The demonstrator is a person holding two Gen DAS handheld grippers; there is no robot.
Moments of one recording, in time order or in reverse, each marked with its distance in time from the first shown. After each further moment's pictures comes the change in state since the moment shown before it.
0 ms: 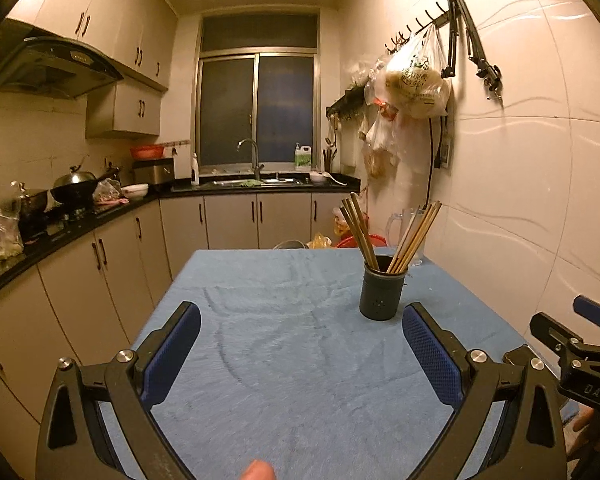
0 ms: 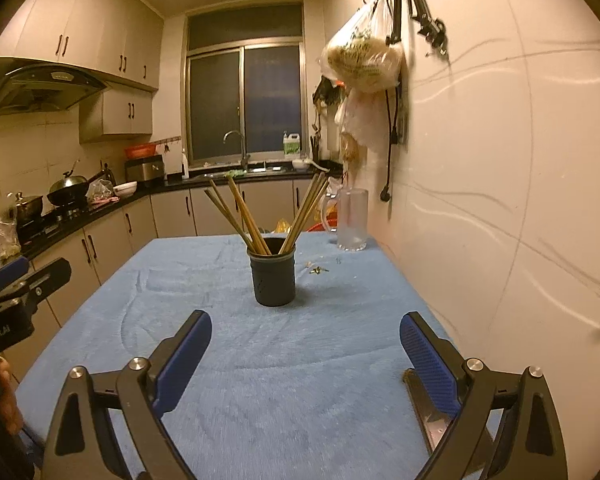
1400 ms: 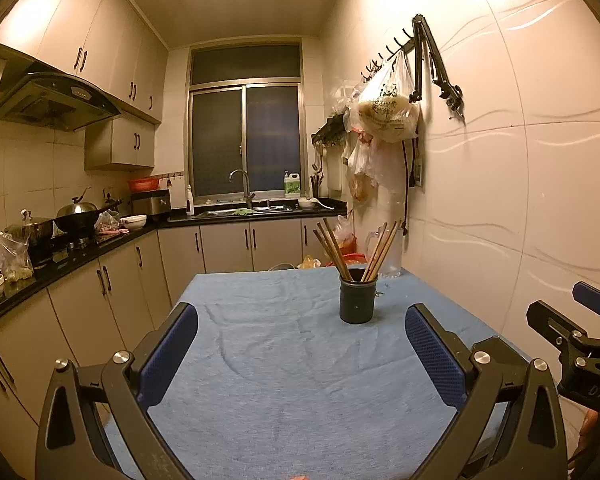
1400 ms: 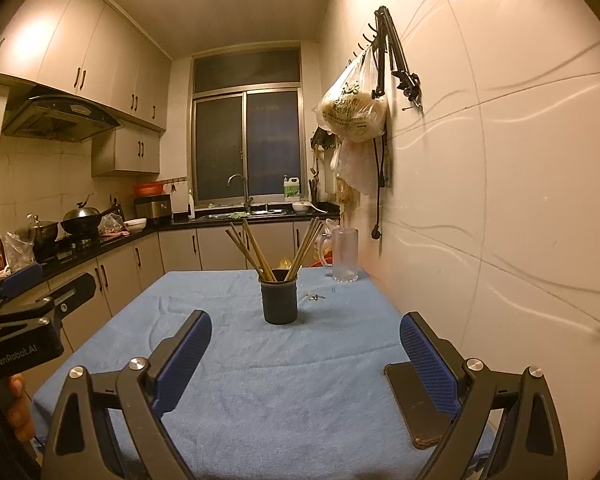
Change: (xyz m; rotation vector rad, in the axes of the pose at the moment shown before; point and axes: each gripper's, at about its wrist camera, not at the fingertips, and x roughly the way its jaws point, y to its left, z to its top) left arm -0.077 -0.026 -0.011 0.047 -0.097 -0.021; right arm -0.096 -0.007 -0.019 0.015 -0.153 0.009
